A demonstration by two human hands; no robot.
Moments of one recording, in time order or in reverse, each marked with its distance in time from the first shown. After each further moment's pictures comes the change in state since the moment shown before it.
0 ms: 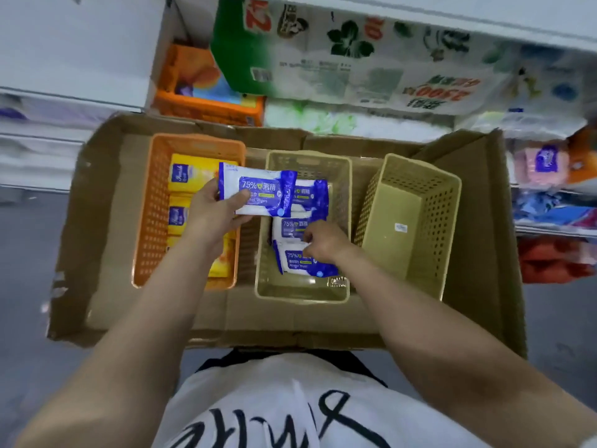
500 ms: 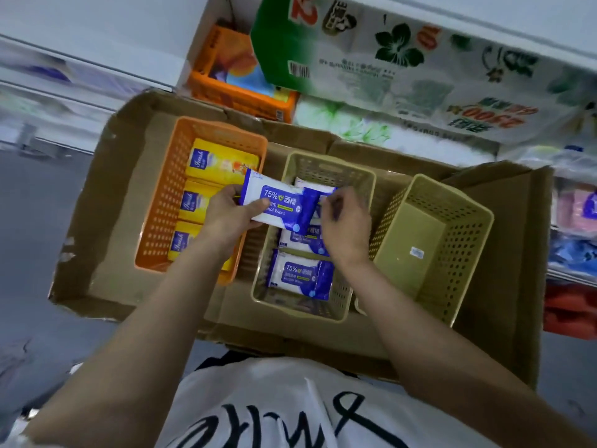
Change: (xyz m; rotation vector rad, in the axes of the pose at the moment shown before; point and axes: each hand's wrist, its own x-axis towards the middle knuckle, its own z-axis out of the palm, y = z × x) left_hand 0.003 -0.013 0.014 0.072 0.130 -0.034; right_hand 0.003 -0.006 -0.024 0.470 0.735 -0.197
